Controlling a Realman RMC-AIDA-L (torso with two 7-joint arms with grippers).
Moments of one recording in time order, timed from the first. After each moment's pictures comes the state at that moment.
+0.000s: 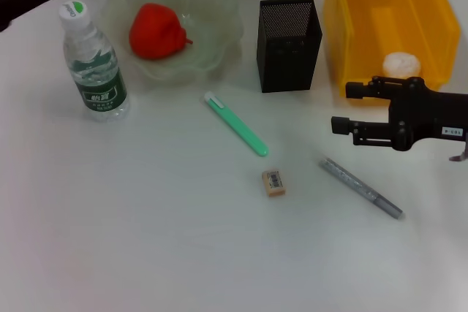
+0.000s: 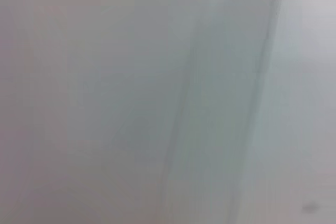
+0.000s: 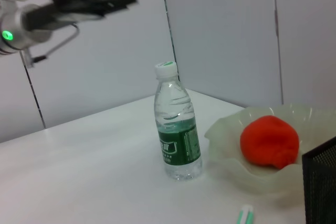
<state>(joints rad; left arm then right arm) -0.37 -2.00 0.69 0.78 1.45 1.59 -1.43 0.48 2.06 -0.70 -0.71 -1.96 -1.58 1.31</state>
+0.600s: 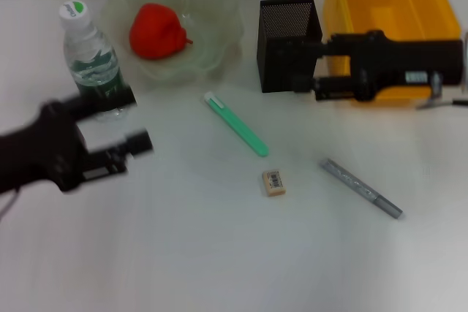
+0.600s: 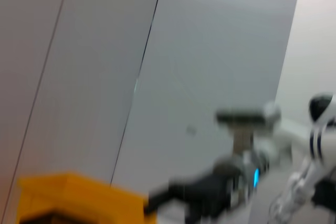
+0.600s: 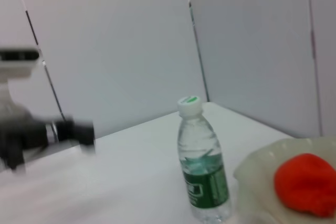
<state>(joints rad) -0.33 -2.02 0.71 0.62 1.64 1.91 -1.27 0.65 2.05 -0.75 -0.75 -1.97 -1.58 1.52</state>
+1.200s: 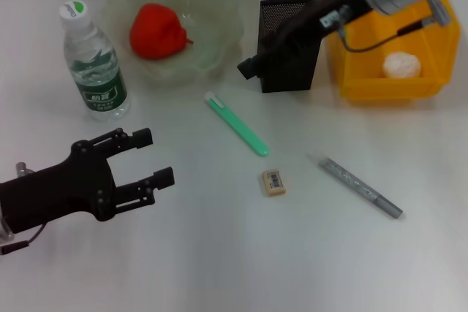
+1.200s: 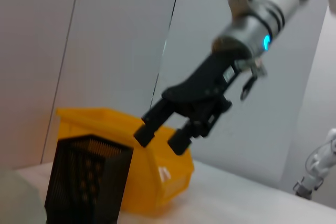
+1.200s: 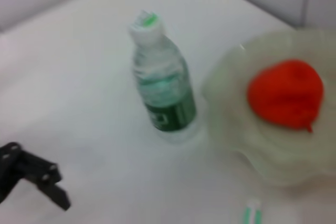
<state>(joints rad) -0.32 -2.04 0.73 0.45 1.75 1.72 -1.05 0.96 2.07 -1.11 -1.01 -2.38 -1.49 2.34</state>
